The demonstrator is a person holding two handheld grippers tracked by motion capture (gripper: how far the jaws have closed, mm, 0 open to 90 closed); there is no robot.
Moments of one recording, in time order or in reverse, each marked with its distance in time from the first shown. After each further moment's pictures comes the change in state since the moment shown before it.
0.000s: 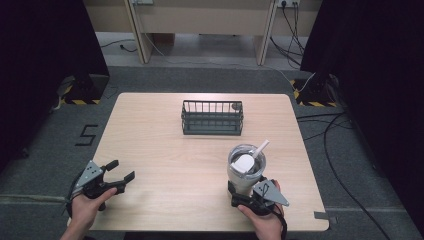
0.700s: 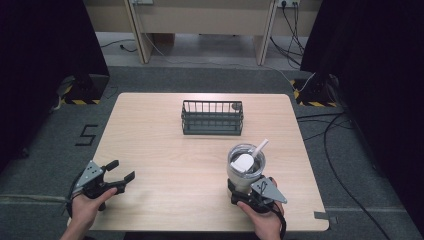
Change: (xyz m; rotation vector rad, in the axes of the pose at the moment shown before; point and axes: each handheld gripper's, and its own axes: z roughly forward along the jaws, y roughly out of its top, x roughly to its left) left arm 0.001 -0.001 0.000 0.005 -0.002 0.000; right arm -0.002 0.002 0.005 0.014 0.000 -0.028
